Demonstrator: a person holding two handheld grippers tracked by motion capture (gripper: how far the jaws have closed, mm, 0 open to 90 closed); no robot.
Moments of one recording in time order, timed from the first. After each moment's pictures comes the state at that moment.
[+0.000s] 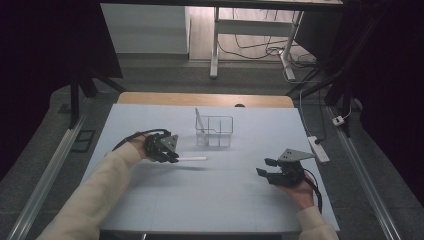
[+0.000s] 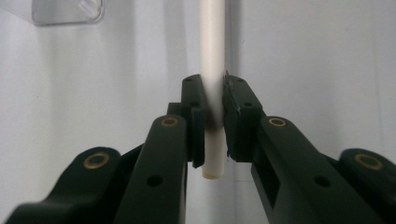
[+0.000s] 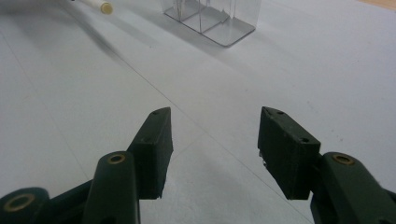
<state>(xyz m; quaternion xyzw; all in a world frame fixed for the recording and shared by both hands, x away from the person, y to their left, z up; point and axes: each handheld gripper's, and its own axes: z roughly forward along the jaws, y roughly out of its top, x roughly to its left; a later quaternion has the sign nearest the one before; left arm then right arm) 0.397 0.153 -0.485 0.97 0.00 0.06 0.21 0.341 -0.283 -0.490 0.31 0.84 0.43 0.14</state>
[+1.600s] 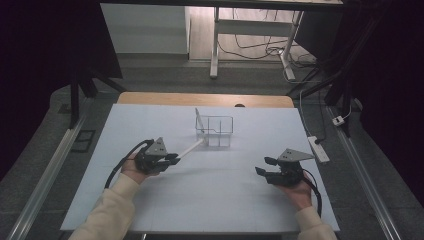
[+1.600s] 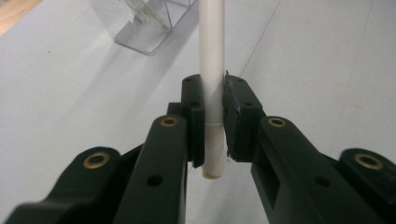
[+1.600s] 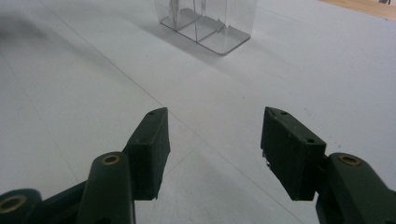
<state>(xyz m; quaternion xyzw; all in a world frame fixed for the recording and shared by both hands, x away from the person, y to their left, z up) 0.331 0.163 -0.484 0.88 0.23 0.15 0.38 0.341 -0.280 -0.491 0.31 0.82 0.44 0.16</state>
